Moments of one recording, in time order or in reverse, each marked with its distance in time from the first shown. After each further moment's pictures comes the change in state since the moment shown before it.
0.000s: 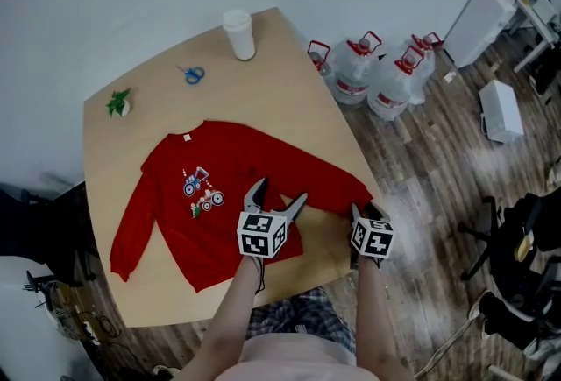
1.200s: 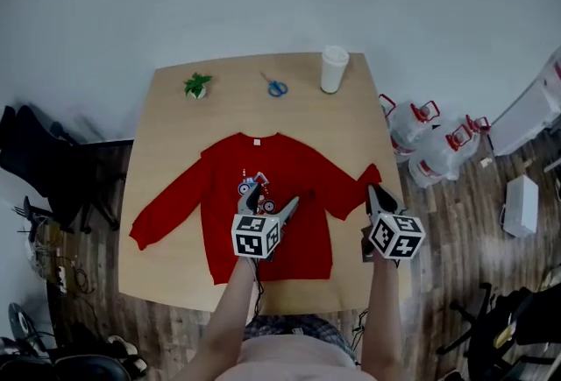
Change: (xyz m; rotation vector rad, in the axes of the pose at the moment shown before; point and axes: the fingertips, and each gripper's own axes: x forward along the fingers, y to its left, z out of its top) left arm -0.115 0.137 0.041 -0.138 -0.159 0.323; right arm -0.033 0.194 0.187 -0.253 -0.298 0.436
